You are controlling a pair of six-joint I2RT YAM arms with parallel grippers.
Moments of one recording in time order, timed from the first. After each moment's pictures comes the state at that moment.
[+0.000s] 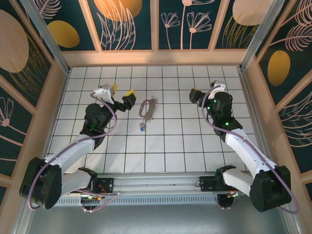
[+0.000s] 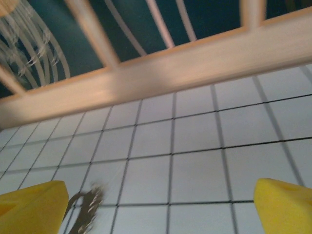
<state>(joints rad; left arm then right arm) -0.40 1.16 0.52 0.75 0.09 -0.29 0.28 1.07 0.69 0.13 0.08 0.36</state>
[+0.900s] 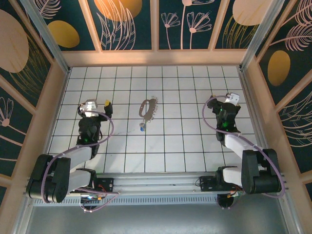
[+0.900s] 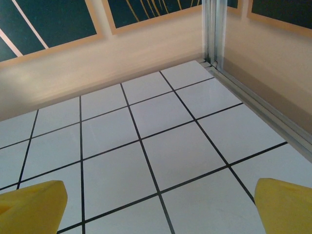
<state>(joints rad) -0.16 1.20 0.22 0.98 -0.20 -0.08 0.07 1.24 0.42 0.57 0.30 0.24</state>
